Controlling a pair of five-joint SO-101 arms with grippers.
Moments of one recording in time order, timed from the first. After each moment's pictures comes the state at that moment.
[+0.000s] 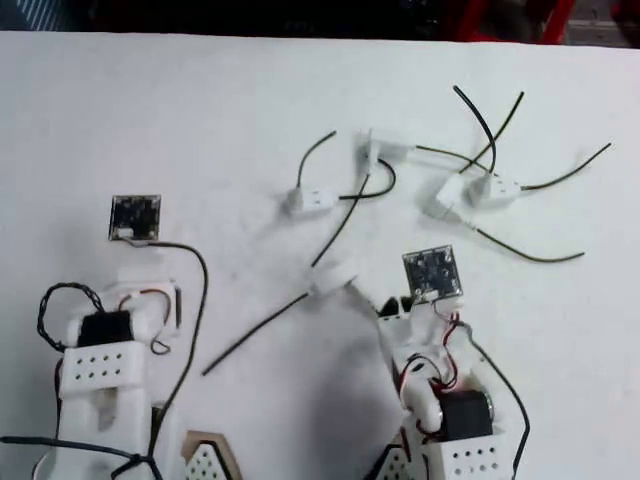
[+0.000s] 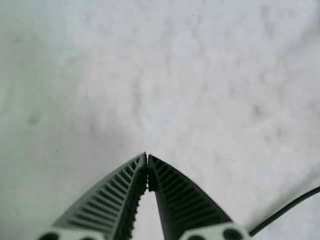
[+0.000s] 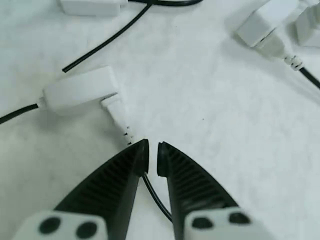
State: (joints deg) left arm -13.7 -54.5 73.6 53.4 -5.8; right arm -11.0 -102.5 92.3 63.7 5.9
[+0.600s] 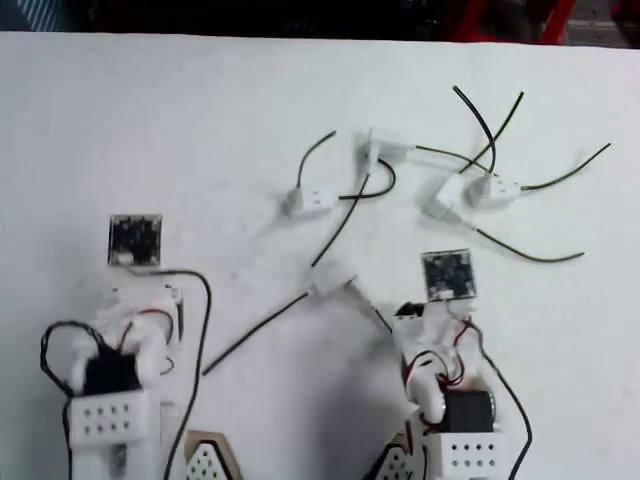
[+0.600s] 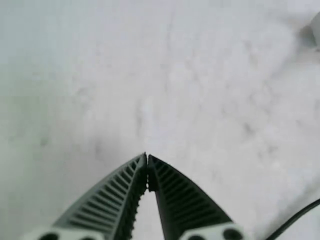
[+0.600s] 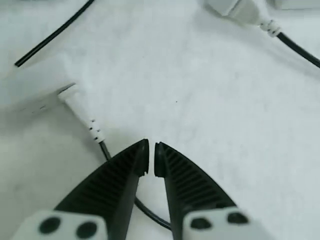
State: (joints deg) left arm -13.1 -80.6 86.0 53.6 -6.6; right arm -2.5 -102.5 96.4 61.8 5.6
